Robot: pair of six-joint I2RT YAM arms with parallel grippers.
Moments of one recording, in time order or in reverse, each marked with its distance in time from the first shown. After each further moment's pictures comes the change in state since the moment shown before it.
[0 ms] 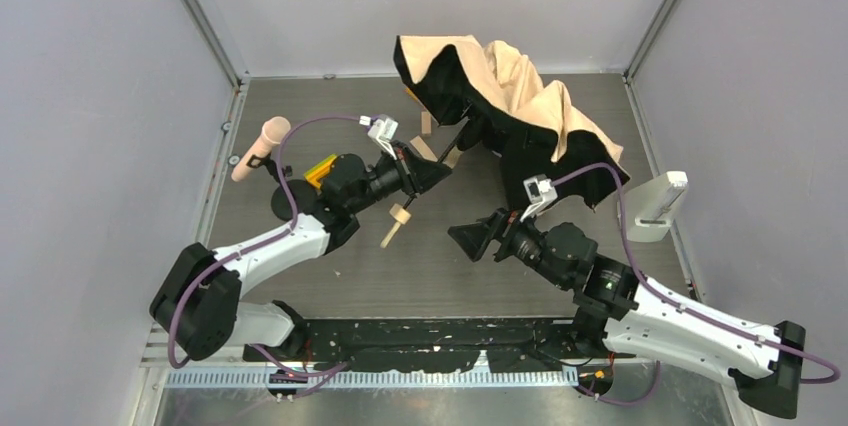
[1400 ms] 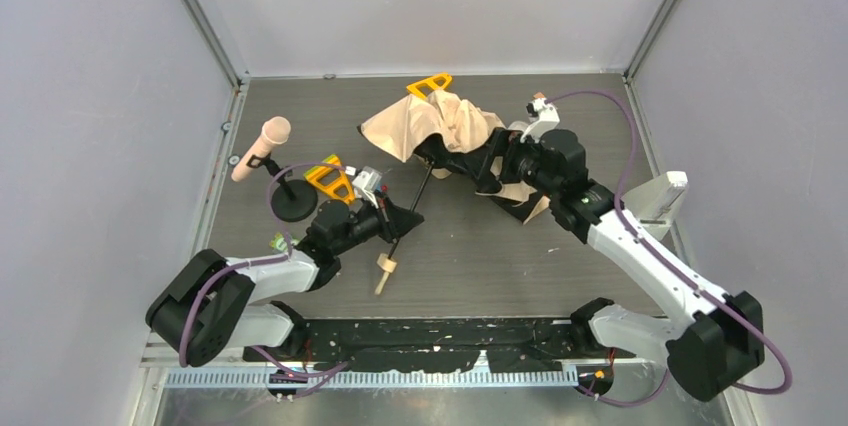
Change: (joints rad) left arm 0.060 -0.025 -0.419 0.208 0.013 0.074; right arm -0.566 0.443 0.374 -0.096 -0.376 -0.211
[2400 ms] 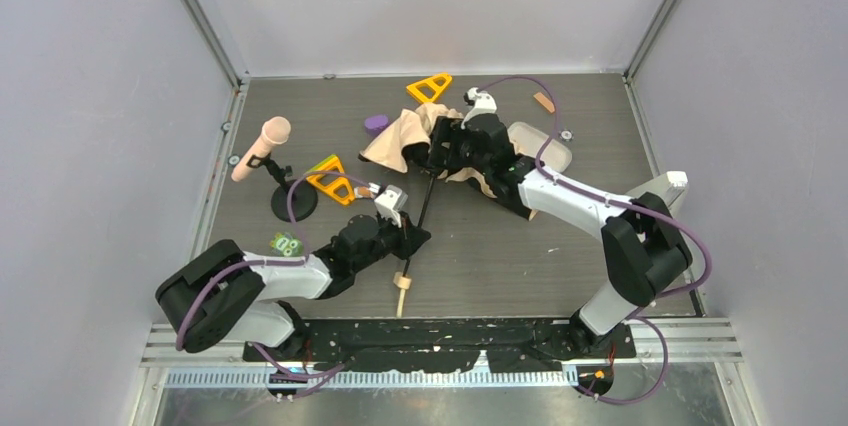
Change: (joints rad) left arm -0.218 0.078 0.006 -0.068 -0.296 0.120; right arm 0.149 0.528 0.201 0.256 0.177 0.015
